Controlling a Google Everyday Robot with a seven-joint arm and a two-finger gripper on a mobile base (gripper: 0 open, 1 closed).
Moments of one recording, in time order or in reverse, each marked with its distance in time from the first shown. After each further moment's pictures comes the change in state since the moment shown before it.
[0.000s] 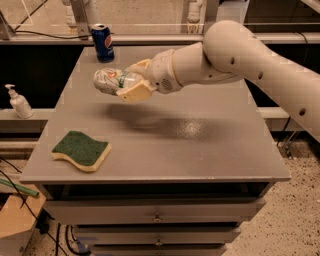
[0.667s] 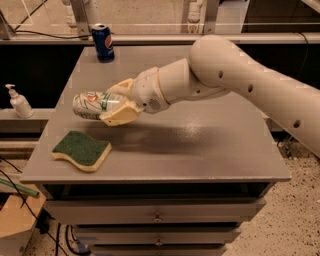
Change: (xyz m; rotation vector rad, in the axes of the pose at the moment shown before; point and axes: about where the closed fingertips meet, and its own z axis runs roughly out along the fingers) arm -0.007 0.075 0.023 -0.164 -0.024 -0.018
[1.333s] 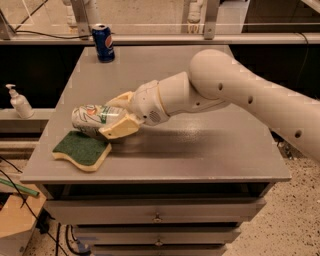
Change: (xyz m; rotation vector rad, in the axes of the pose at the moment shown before) arm 0.015 0.025 0.010 -0.045 -0.014 0.040
